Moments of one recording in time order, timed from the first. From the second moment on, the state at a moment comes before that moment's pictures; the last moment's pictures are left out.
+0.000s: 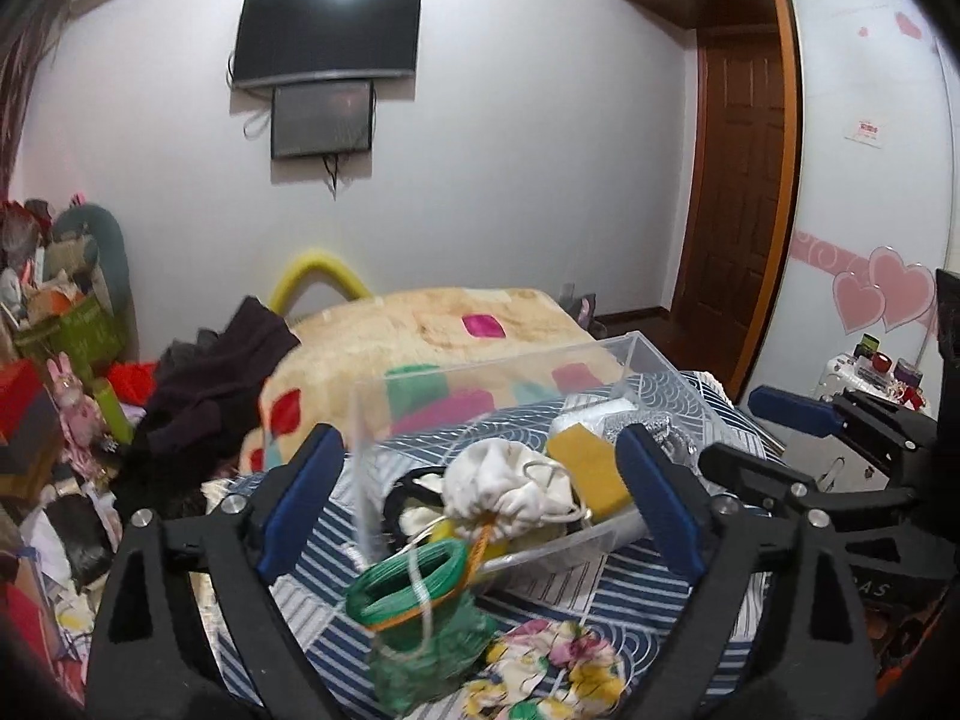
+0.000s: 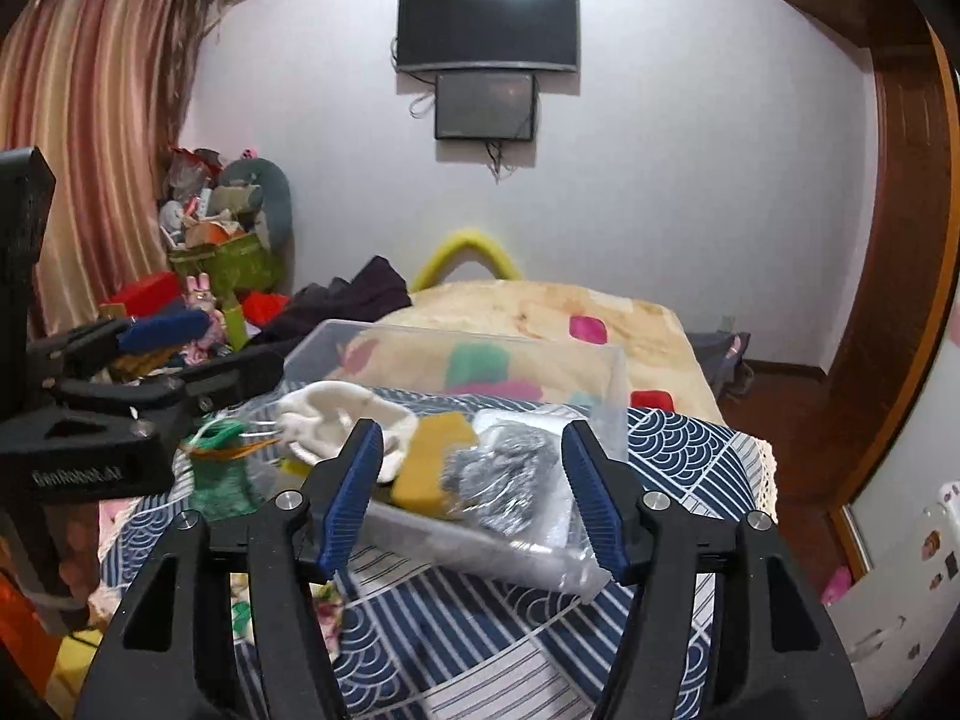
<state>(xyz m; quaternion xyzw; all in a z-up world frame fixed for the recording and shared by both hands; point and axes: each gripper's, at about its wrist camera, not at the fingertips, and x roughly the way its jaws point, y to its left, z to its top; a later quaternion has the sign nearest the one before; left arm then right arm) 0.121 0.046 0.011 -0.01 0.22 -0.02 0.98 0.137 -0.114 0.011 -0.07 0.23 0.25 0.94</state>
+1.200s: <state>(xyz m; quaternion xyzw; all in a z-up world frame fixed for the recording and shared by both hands) 0.110 0.085 -0.108 -0.08 0.33 -0.03 0.94 0.104 -0.044 -0.101 -0.15 0.34 0.36 0.86</state>
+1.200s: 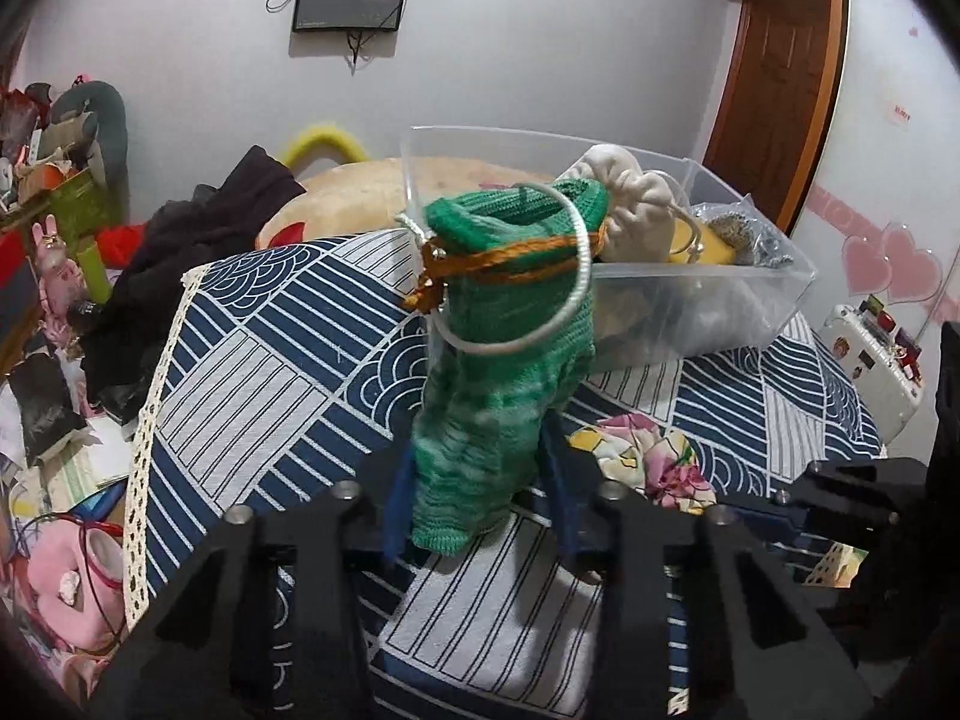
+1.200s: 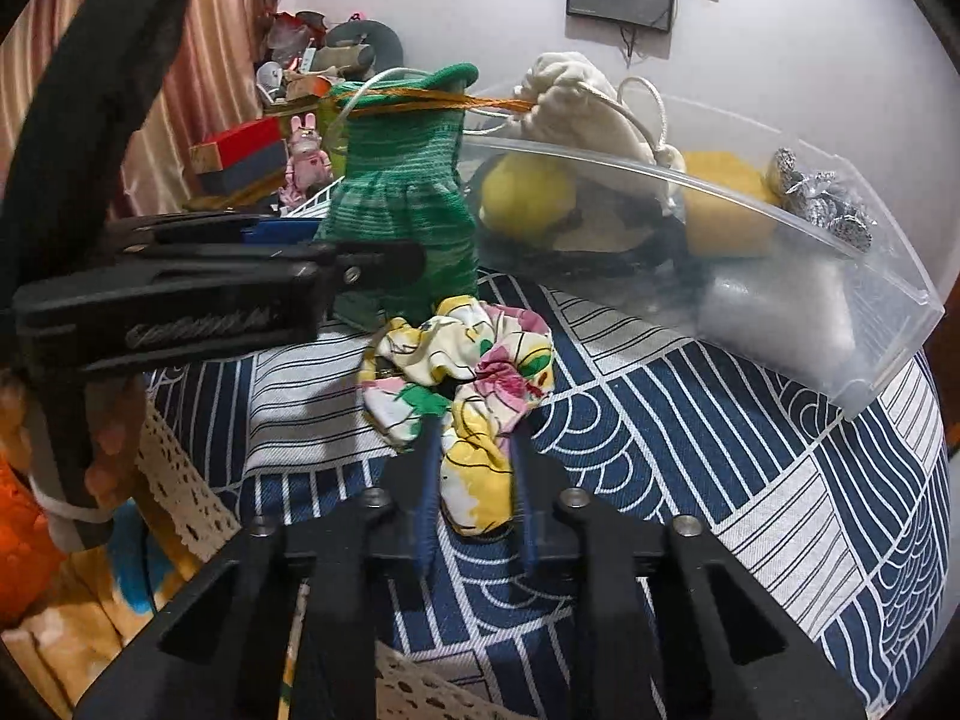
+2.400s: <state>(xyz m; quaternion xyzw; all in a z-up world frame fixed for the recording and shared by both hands) 0.169 0.086 -0.051 -0.08 0.28 0.00 0.96 0.150 -0.095 -0.022 -0.03 0.24 0.27 0.93</state>
